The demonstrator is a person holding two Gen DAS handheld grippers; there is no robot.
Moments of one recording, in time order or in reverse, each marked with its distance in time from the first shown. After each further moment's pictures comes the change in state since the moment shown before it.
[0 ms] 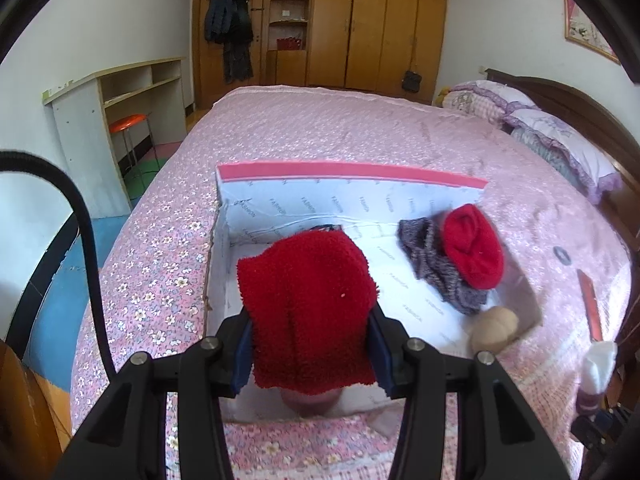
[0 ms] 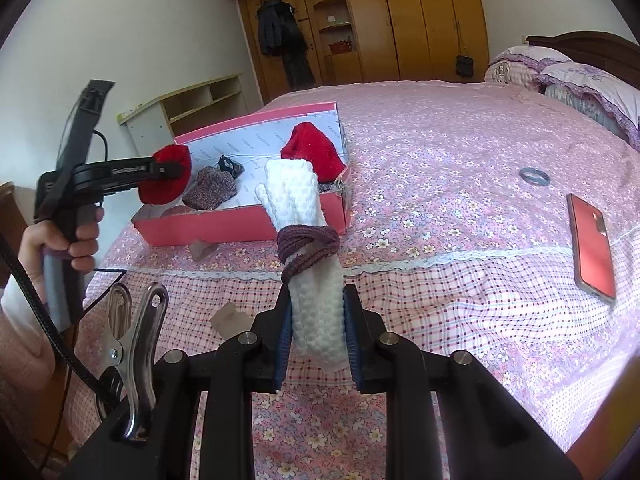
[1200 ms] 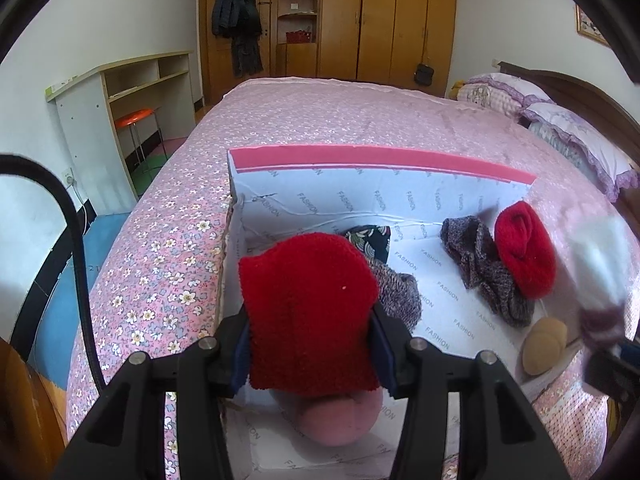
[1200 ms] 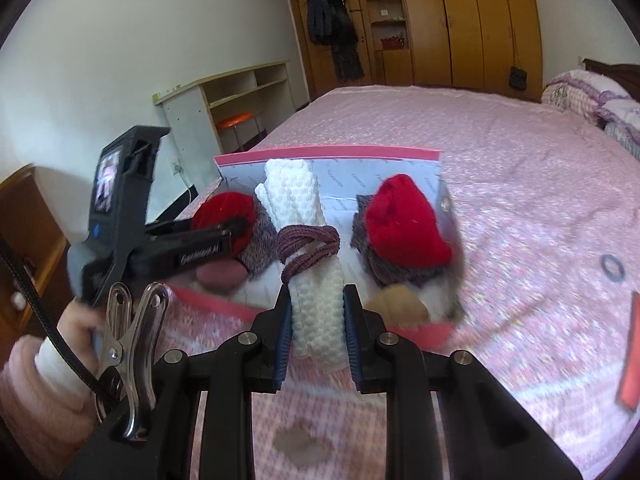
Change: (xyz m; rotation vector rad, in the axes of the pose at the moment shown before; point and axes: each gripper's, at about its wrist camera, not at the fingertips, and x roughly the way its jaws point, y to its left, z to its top) left arm 0.051 0.022 0.005 -0.001 0.021 0.053; right arm 0.081 0.065 0.094 -0.108 0.054 0.137
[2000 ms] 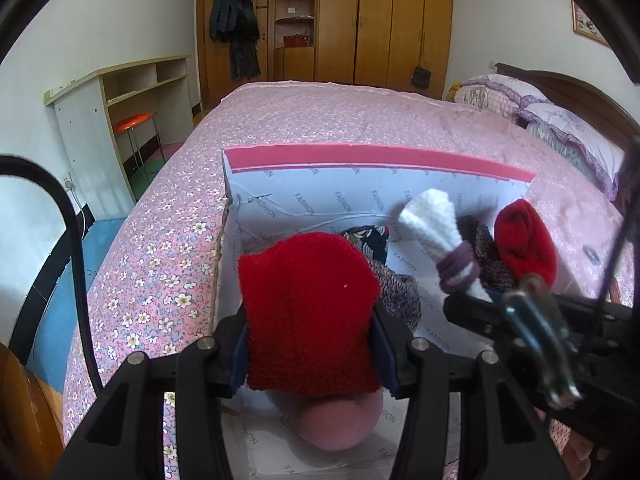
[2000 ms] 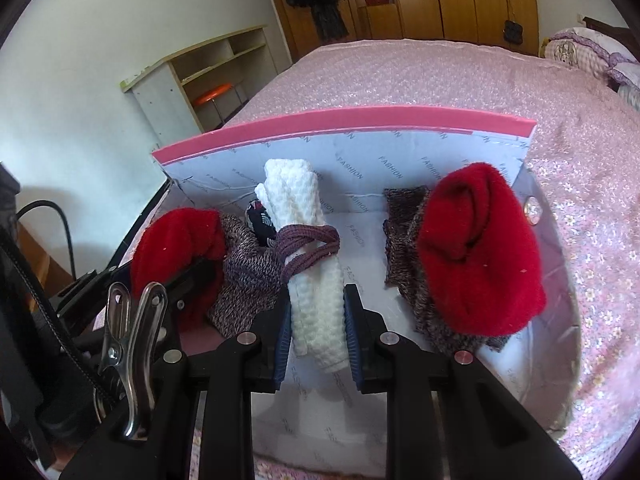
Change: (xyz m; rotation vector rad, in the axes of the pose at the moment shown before) left arm 0.001 0.000 -0.002 0.011 -0.017 -0.006; right arm 0.114 0.005 0.039 0.090 0.143 -0.021
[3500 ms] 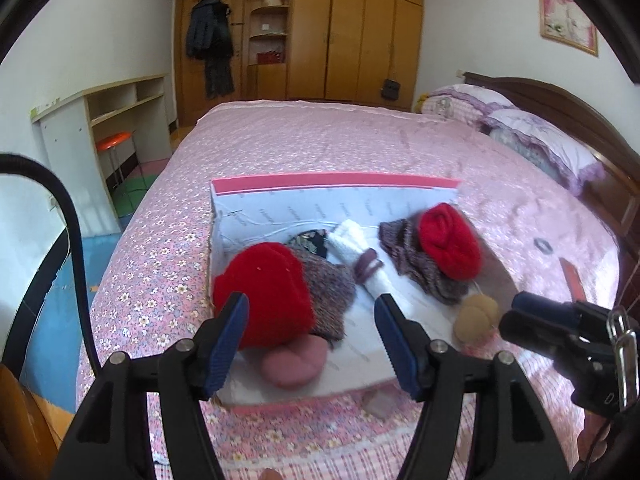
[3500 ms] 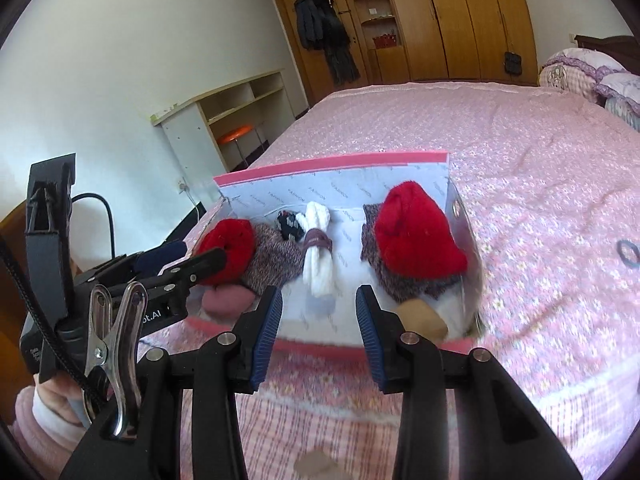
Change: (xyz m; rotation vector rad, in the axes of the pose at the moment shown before) left arm -0.066 -0.013 -0.008 0.033 -0.052 -0.092; right arm -0.110 -0.011 -0.053 -0.012 -0.171 0.068
